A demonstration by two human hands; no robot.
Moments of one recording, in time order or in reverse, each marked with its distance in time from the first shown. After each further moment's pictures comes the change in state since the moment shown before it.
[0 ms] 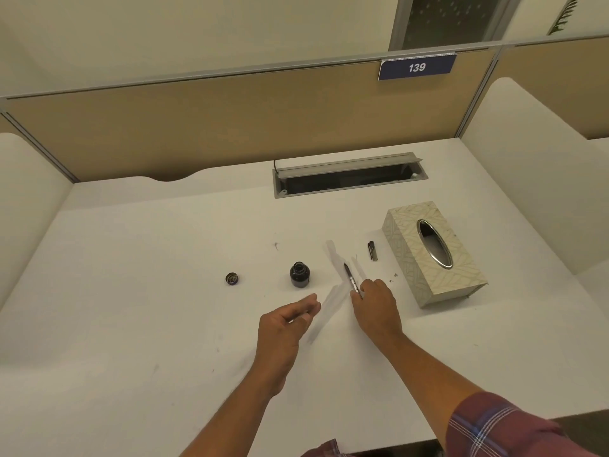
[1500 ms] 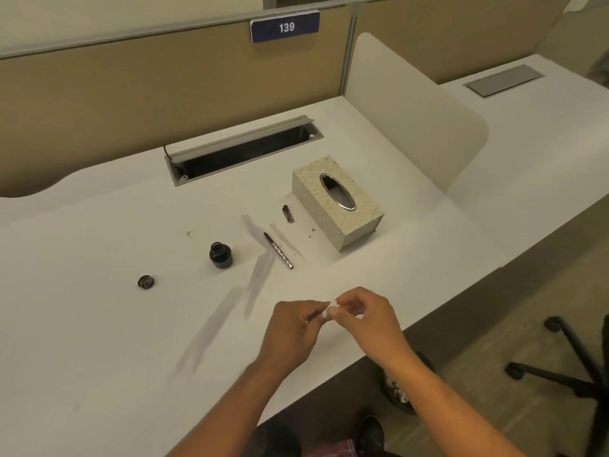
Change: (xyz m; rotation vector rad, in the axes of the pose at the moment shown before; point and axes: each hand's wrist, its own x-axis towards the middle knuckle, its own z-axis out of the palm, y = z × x) left_hand -0.036 -0.041 0.076 0.727 -0.476 0.615; right_hand -0.163 0.036 -0.096 0.525 -0.034 0.272
